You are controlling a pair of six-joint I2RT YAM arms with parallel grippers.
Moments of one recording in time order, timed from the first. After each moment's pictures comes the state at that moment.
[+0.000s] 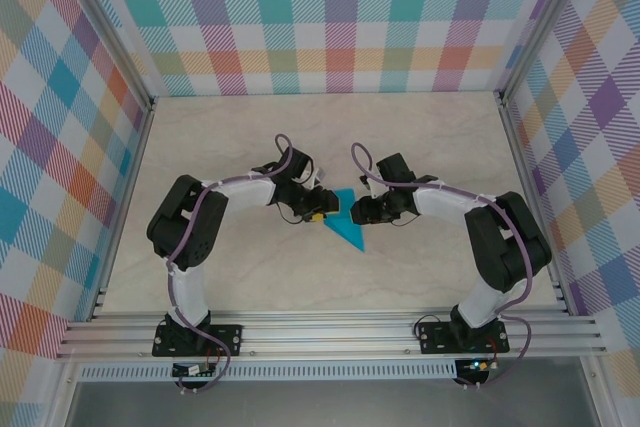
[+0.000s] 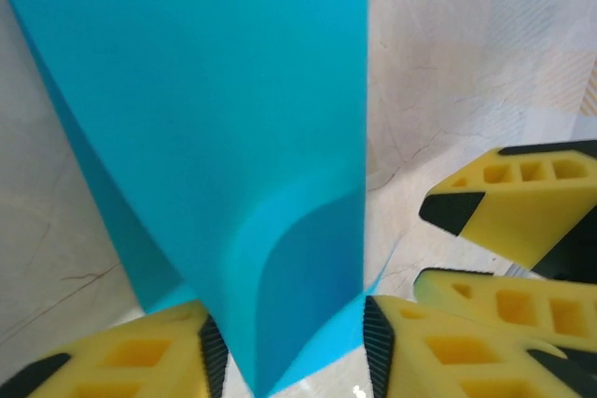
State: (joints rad) left arm -0.55 1.93 1.17 -0.29 0.62 -0.70; right arm 0.48 1.68 0.92 -0.37 -0.41 0.26
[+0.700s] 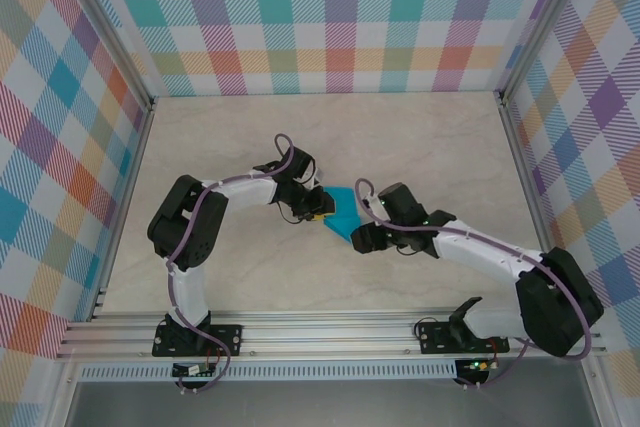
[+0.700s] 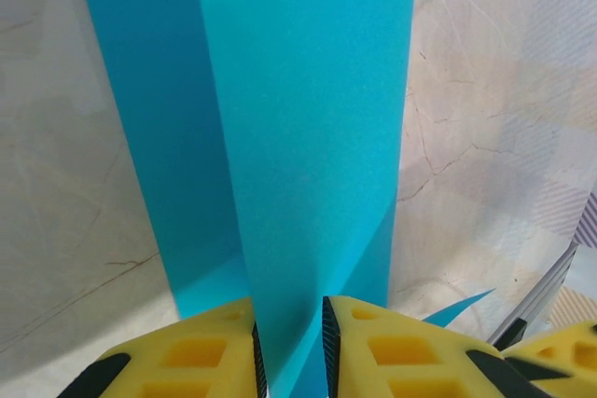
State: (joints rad) left arm -0.56 1.93 1.19 -0.36 0.55 -0.73; right arm 0.68 1.29 0.66 -0.34 -0.22 0.28
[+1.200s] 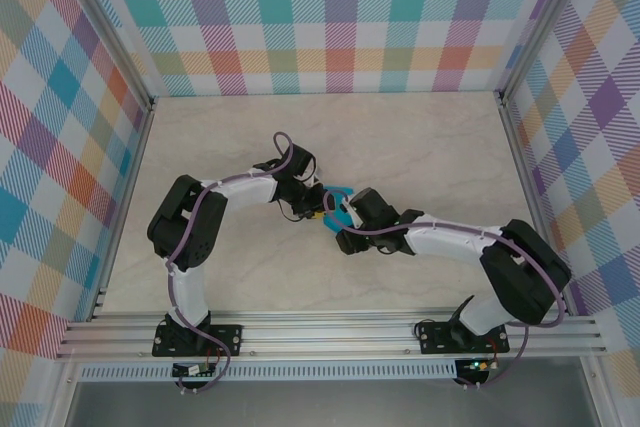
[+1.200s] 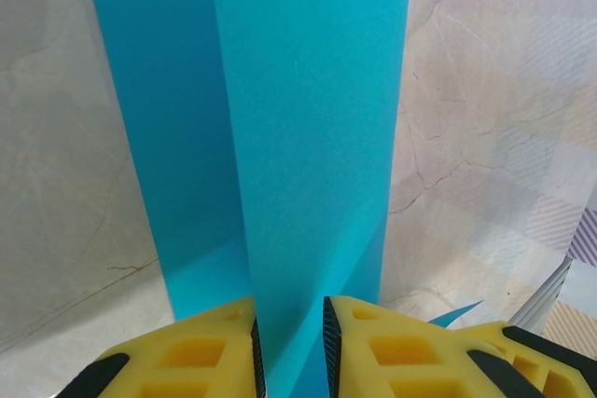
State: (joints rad) left arm -0.56 1.92 1.21 -0.37 0.53 -0.76; right arm 0.80 1.50 0.74 -0.24 -0.04 0.25
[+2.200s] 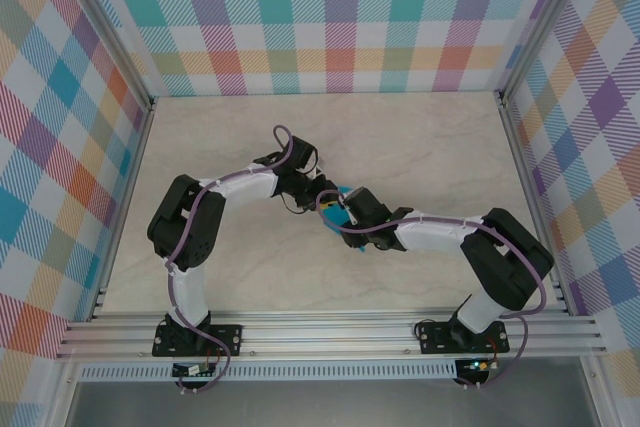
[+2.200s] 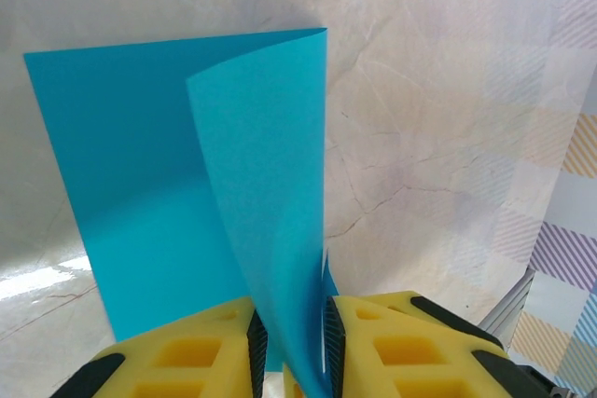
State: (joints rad) left arm -0.56 1.92 1.27 -0.37 0.53 -0.80; right arm 0.80 1.60 0.77 -0.19 0.09 0.22
